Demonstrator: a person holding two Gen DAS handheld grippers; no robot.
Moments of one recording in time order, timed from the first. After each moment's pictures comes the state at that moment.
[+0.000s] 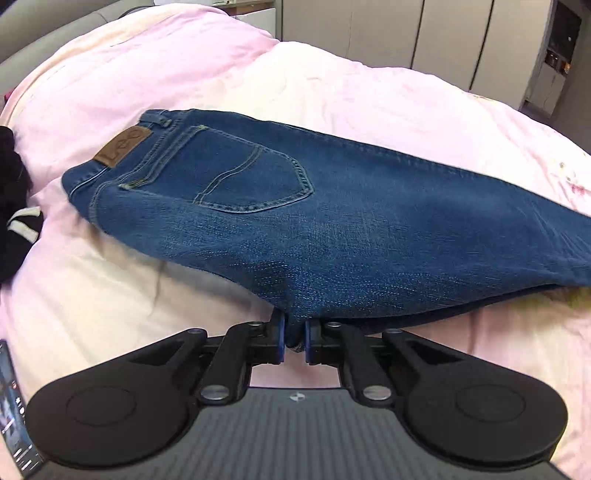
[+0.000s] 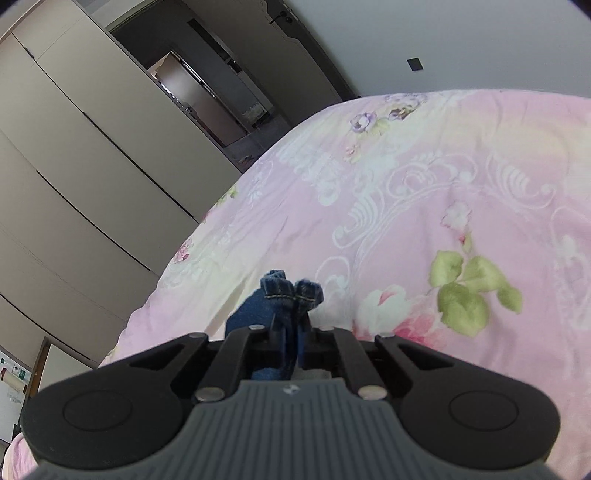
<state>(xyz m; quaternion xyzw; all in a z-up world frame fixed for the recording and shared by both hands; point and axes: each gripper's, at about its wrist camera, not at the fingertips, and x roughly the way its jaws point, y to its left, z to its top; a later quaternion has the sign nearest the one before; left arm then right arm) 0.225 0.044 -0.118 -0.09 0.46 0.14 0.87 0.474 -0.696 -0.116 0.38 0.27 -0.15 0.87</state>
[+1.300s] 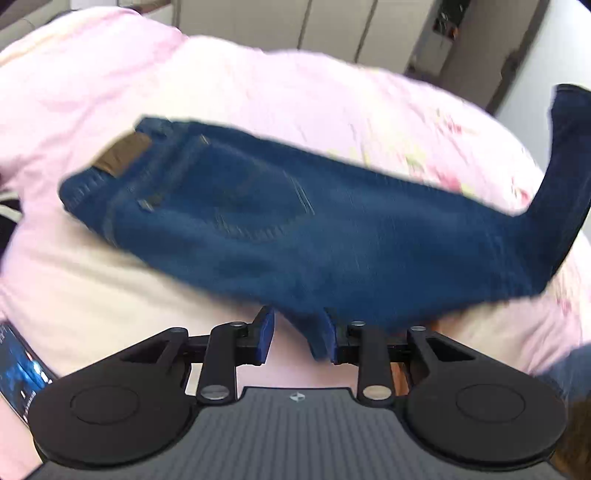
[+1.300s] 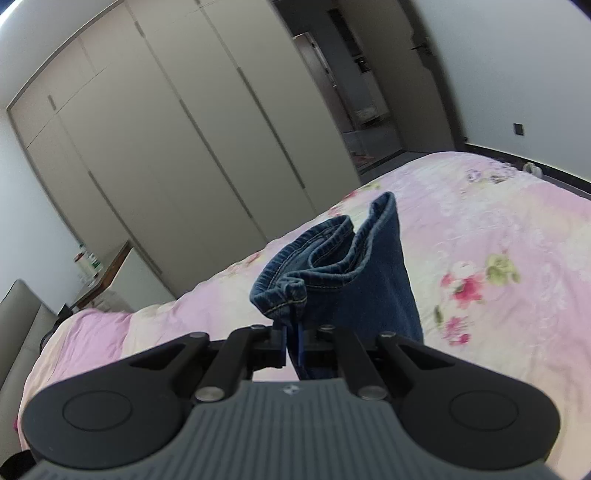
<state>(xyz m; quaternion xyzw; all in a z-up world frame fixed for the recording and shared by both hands) 0.110 0.103 -0.074 -0.08 0.46 -0.06 0.88 0.262 -0.464 0.092 0.24 0.27 0.01 0.93</state>
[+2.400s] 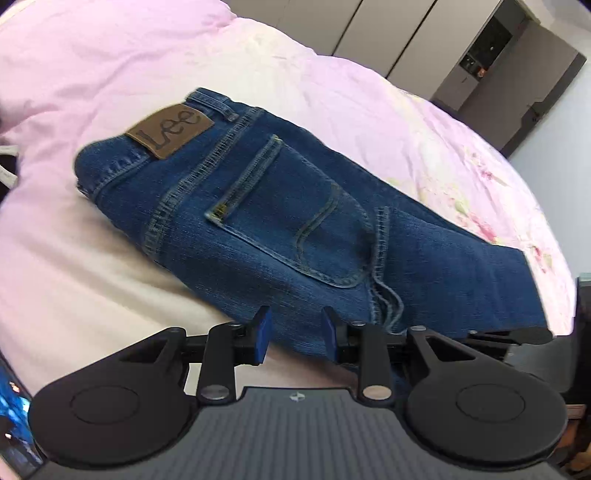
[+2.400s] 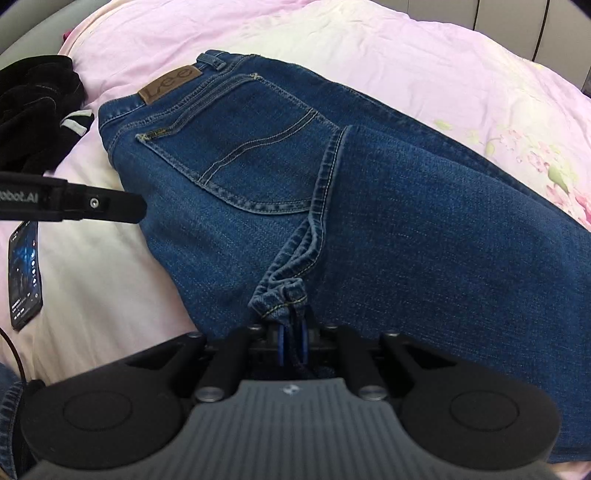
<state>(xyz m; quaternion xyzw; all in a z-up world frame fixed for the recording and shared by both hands) 0.149 0.178 -0.120 -0.18 0.46 -0.06 0.87 0.201 -0.054 -0.176 -0.09 0.51 0.27 0.81</state>
